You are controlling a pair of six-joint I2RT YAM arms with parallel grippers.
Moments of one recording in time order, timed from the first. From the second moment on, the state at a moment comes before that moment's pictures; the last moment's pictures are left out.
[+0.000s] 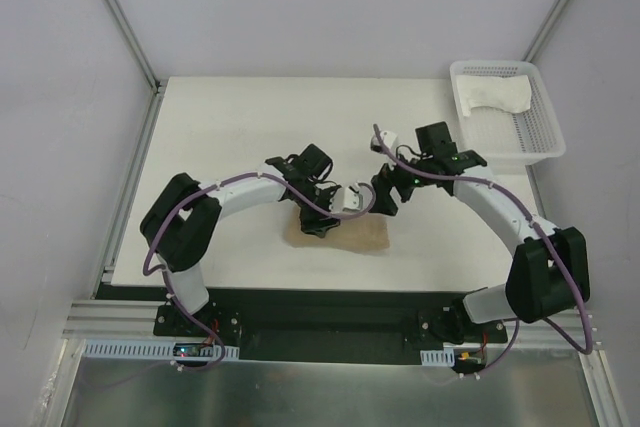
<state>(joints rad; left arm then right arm) -0.74 1.78 1.17 -0.59 0.53 0.80 0.34 1.41 1.07 -0.62 -0.69 -0.47</state>
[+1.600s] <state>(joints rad) -0.30 0.99 0.81 -0.71 0.53 0.59 0.88 1.95 1.32 -0.68 -0.34 -0.77</state>
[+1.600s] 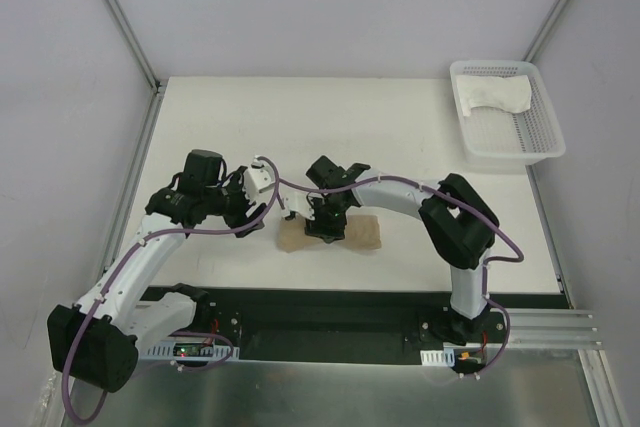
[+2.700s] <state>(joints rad) -0.30 1.11 0.95 -0.67 0.49 0.64 -0.01 1.94 2.18 -1.28 -0.24 -1.52</state>
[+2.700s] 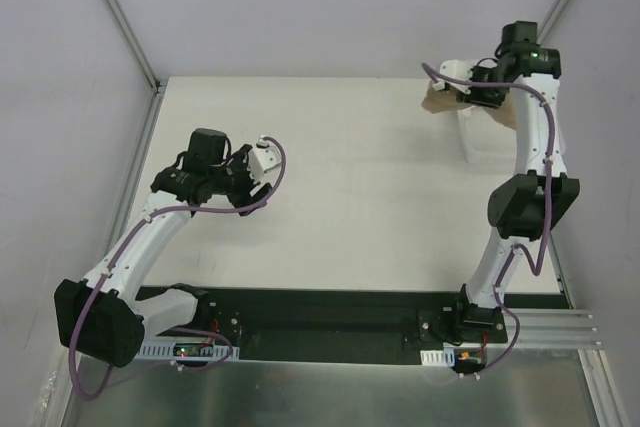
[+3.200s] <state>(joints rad) -0.30 1.27 0.96 -0.77 0.42 0.73 -0.28 2.34 2.28 -0.80 -0.30 -1.65</state>
